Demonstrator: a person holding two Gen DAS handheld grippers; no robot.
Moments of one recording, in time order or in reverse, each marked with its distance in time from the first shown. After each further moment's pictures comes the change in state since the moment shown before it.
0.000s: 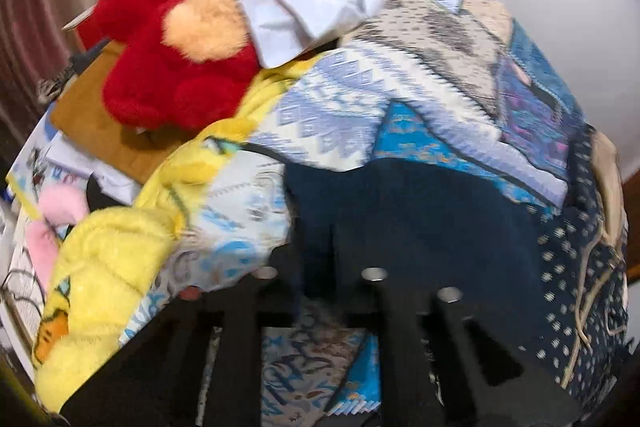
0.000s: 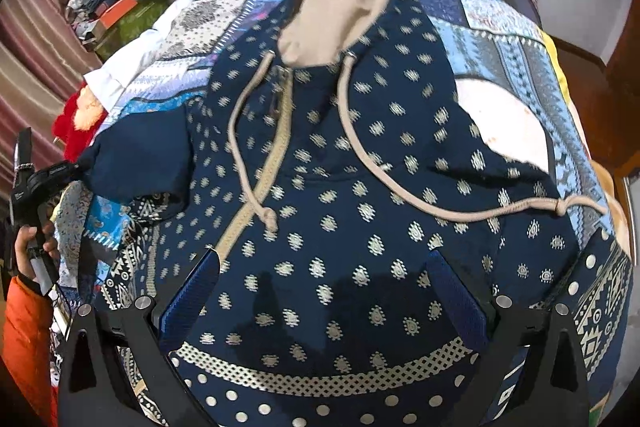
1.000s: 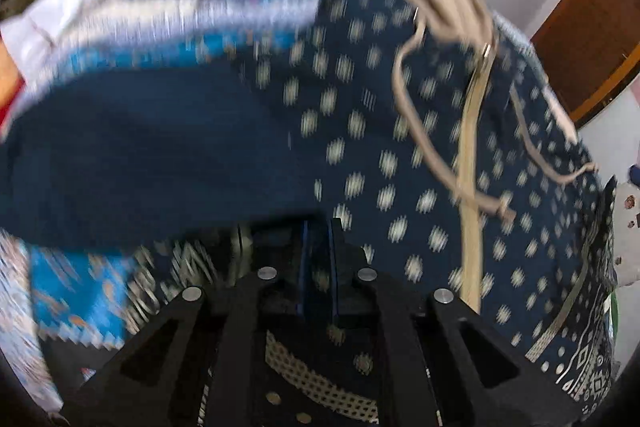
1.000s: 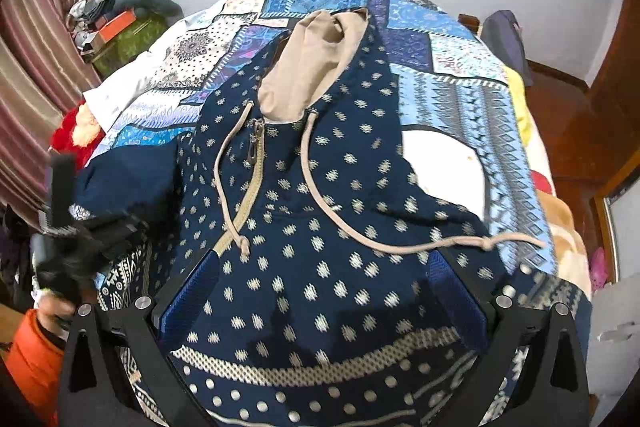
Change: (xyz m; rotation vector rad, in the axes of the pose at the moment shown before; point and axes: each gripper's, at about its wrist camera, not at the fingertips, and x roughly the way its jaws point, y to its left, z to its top) left arm 0.019 -0.204 -0.113 0.422 0.222 -0.241; right arm -0.057 -0.018 0.011 -0.035 -0.101 -0.053
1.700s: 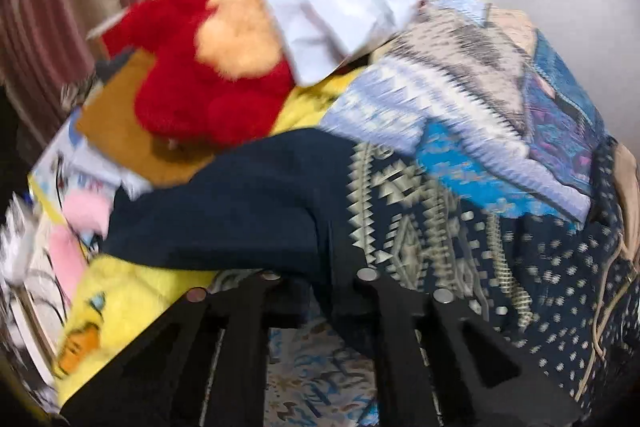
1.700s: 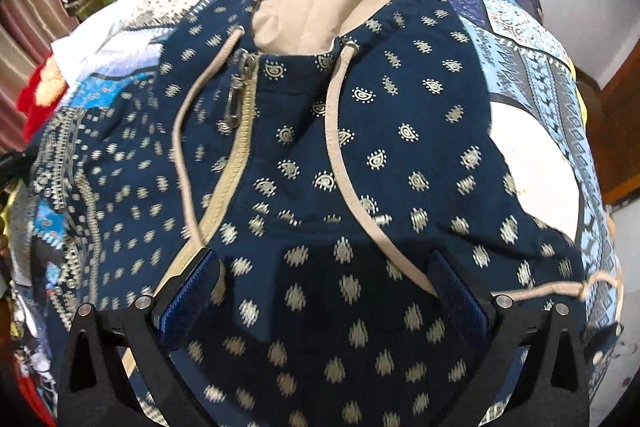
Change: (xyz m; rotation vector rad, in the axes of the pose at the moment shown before) left arm -0.093 0.225 0.013 -0.427 -0.257 0.357; right arm 0.112 0.025 0.011 -0.062 0.160 -0.030
